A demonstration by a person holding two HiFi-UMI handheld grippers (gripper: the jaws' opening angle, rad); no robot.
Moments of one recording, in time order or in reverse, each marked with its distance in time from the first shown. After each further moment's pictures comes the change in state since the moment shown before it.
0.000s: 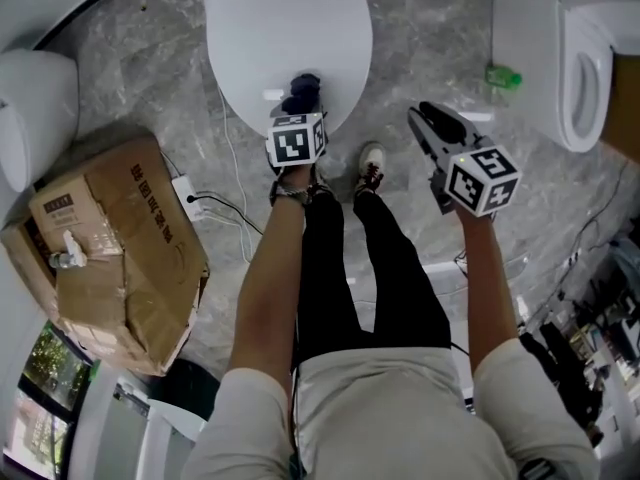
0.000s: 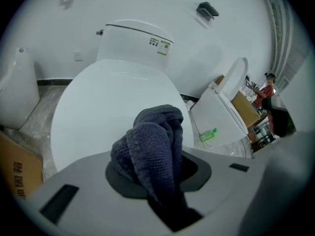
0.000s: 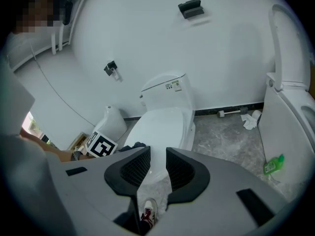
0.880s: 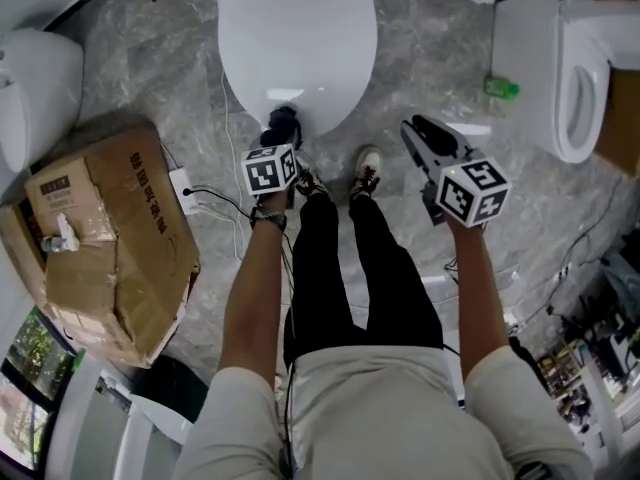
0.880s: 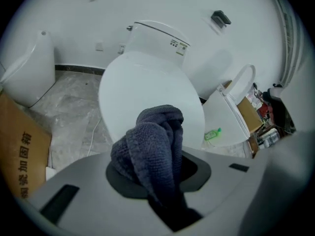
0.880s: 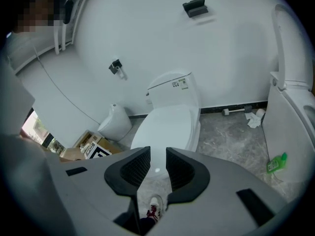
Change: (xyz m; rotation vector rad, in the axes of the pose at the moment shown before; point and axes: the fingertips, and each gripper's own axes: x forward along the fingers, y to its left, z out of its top) left arm -0.040 0.051 -0.078 -0.122 0.008 0.036; right arm -0.010 0.027 -0.012 -0.012 0.021 0.035
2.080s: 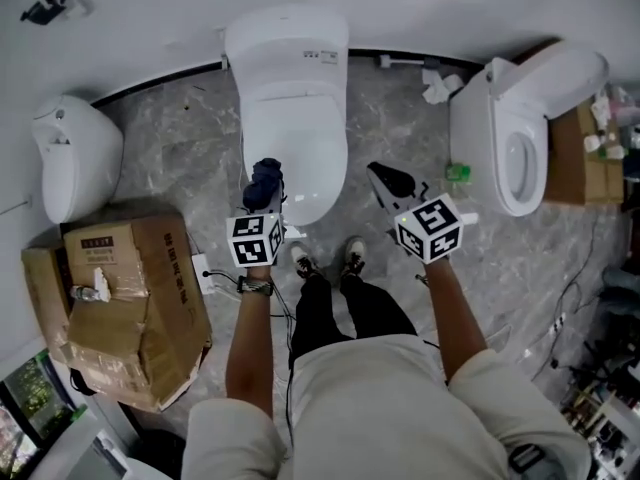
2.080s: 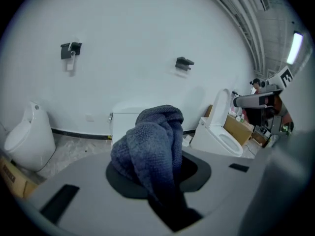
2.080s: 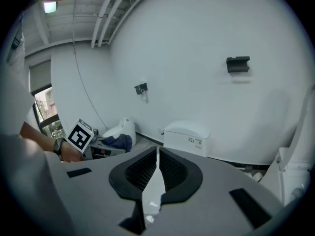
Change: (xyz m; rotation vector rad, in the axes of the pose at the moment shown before) left arm -0.225 -0.093 0.224 0.274 -0.419 0.000; right arm -0.085 0.100 0.204 -0.356 -0.227 0.038
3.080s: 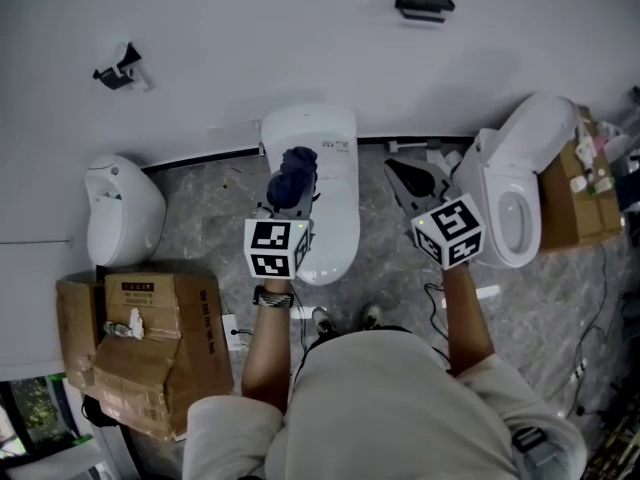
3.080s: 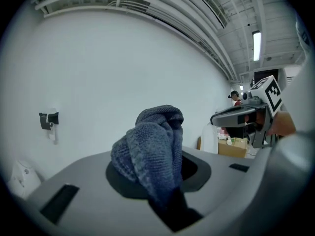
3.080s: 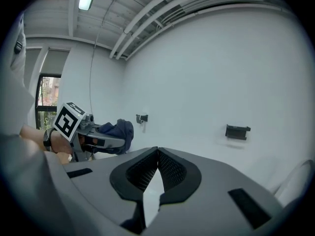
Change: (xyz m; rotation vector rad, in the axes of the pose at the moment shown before) left arm -0.127 -0.106 0.283 0.251 -0.423 -0.090; right arm -0.102 0.008 0.235 -0.252 -0.259 -0.084
